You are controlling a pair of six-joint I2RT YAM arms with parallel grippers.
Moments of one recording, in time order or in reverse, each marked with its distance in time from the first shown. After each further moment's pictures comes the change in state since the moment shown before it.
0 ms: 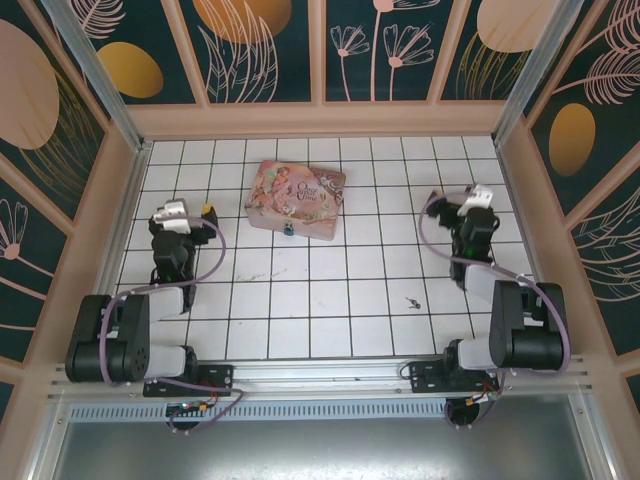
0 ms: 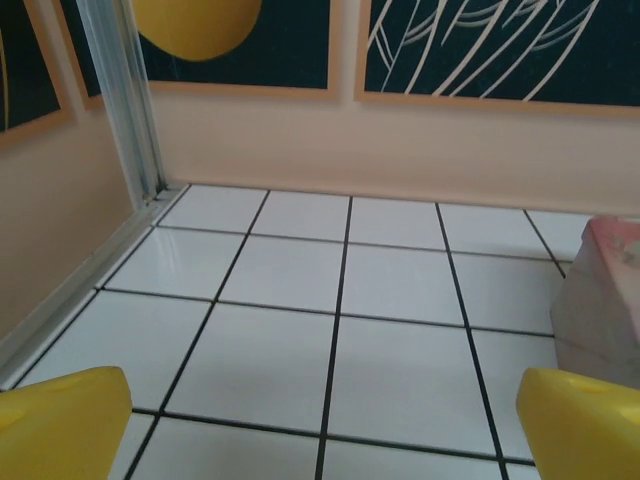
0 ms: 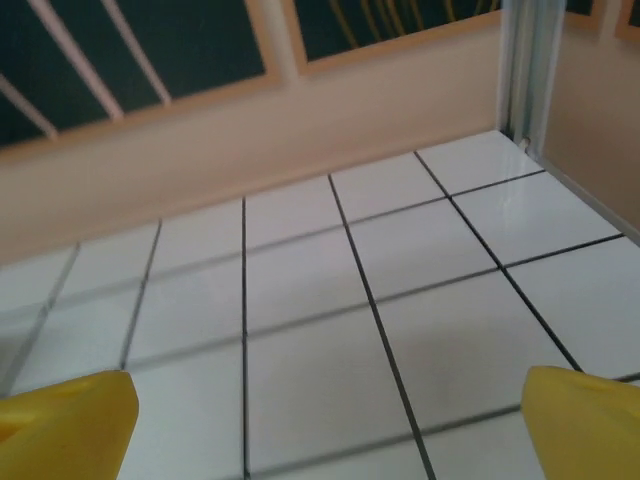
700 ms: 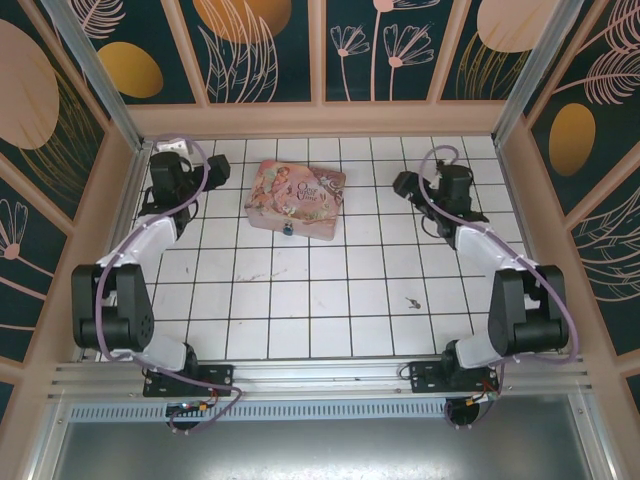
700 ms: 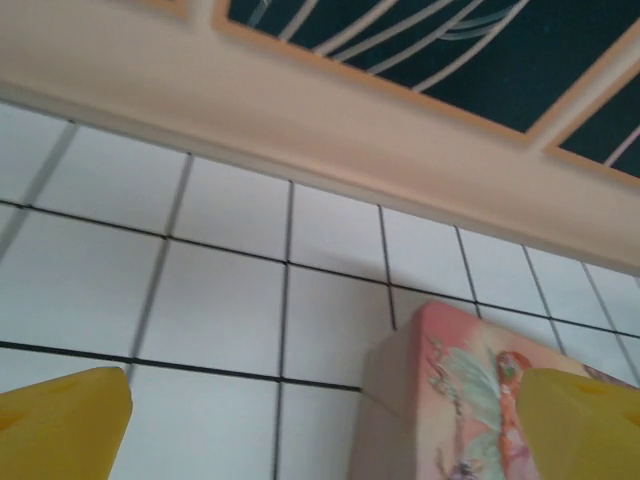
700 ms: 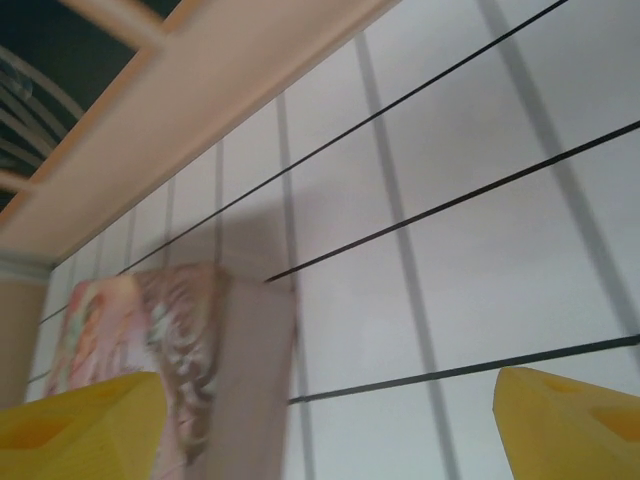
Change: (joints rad) left arm 0.000 0.254 0.723 -0.796 0.308 -0.319; right arm 0.226 0.139 0.429 -0.625 -0.290 0.426
